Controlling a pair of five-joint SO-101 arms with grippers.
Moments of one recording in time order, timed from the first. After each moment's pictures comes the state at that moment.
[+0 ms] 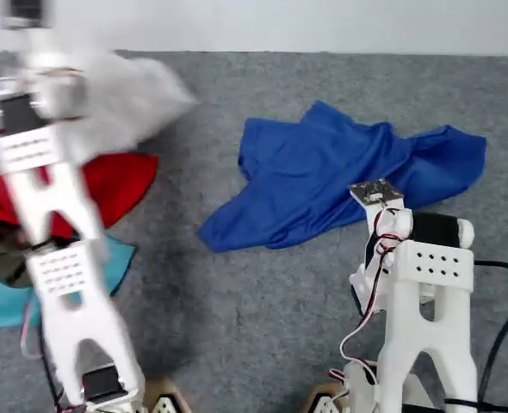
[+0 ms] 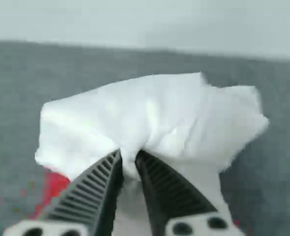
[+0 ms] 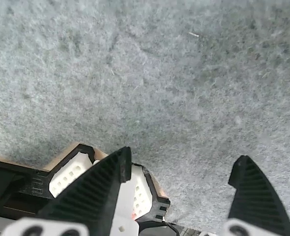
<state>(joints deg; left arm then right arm) -19.9 54.3 -92.5 92.1 -2.1 6.2 -31.1 35.4 100.6 23.3</state>
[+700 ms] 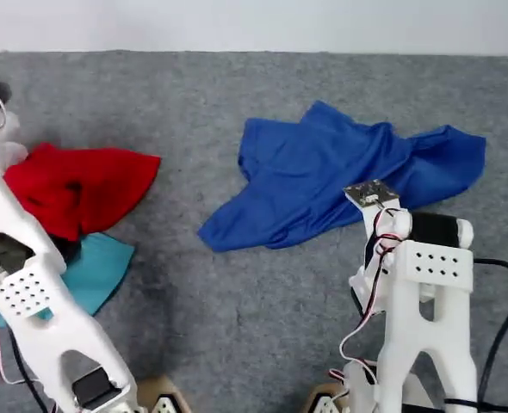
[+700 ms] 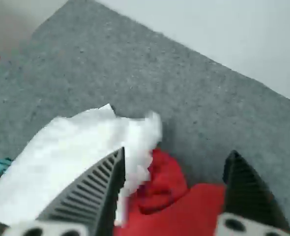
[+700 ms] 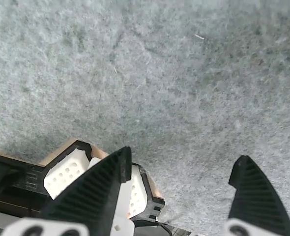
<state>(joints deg) -35.3 47.2 -92.0 98.9 8.3 6.2 -31.1 35.6 100.6 26.4</state>
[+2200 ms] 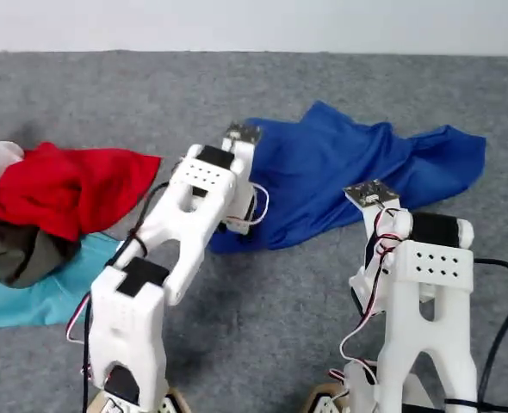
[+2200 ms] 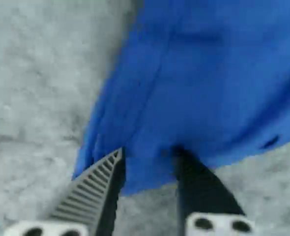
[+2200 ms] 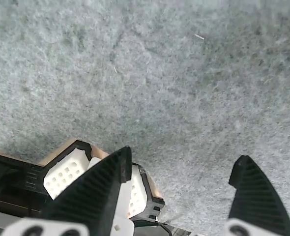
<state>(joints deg) 17.8 30.3 -6.5 80.0 10.7 6.2 -31.1 35.6 100.6 26.7</state>
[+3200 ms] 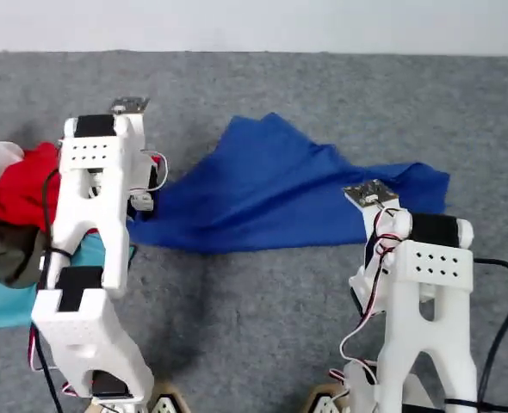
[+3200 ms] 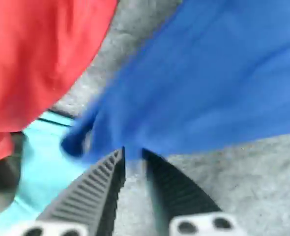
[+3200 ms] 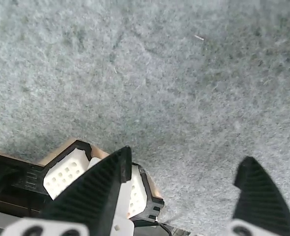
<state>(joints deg) -6.5 20.1 -12.7 98.7 2.1 6.2 -31.1 35.6 100.5 26.7</state>
